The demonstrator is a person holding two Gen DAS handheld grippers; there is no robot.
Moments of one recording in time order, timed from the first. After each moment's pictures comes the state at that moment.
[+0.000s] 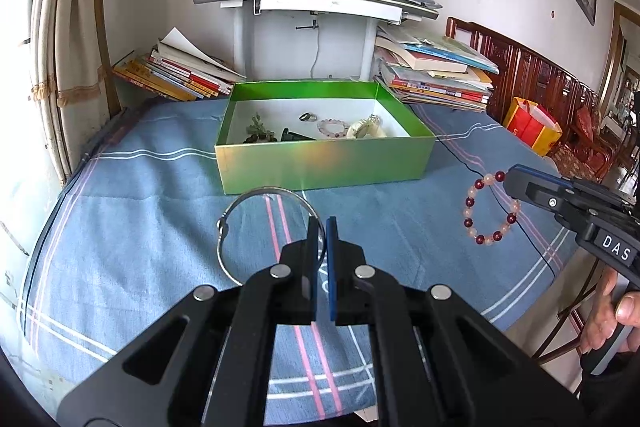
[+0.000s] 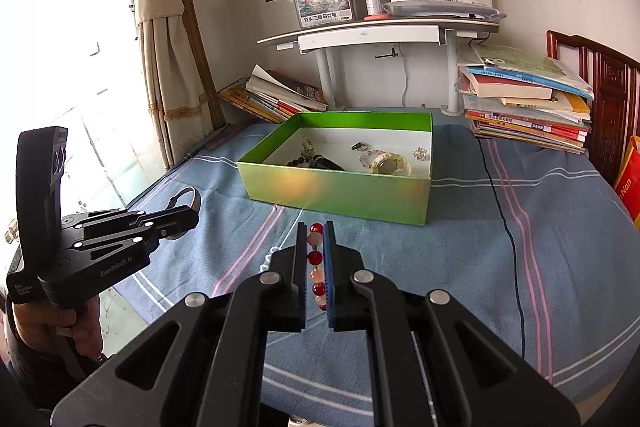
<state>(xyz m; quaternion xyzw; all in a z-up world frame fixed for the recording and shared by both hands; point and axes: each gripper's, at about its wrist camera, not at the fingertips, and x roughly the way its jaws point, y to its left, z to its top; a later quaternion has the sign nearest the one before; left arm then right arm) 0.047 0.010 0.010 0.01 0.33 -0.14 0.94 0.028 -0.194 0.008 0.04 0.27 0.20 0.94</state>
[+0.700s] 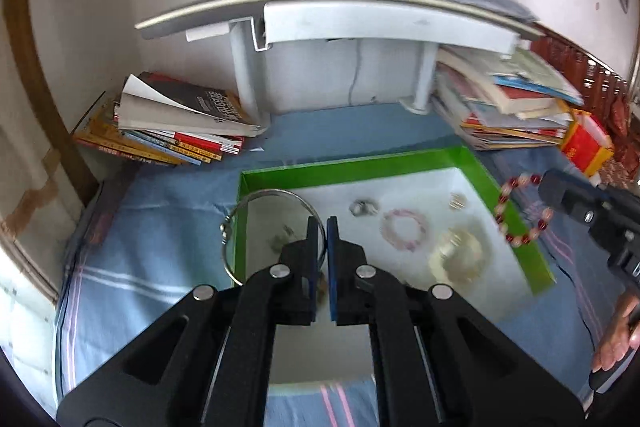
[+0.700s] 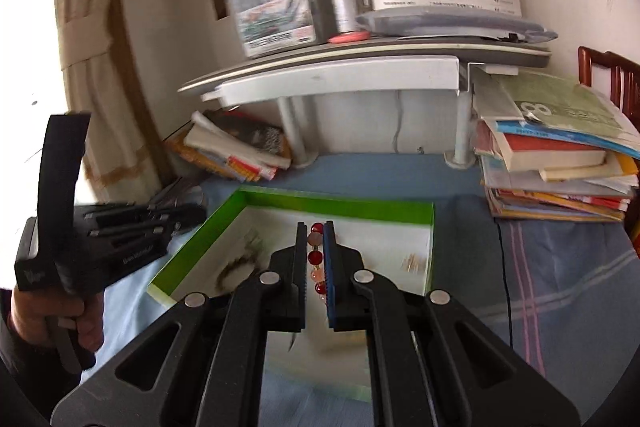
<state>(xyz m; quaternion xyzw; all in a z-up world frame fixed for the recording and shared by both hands) 0.294 -0.006 0.028 0.05 0.36 -0.09 0.93 0.249 -0.196 0.026 0.06 0.26 0.18 0.95</state>
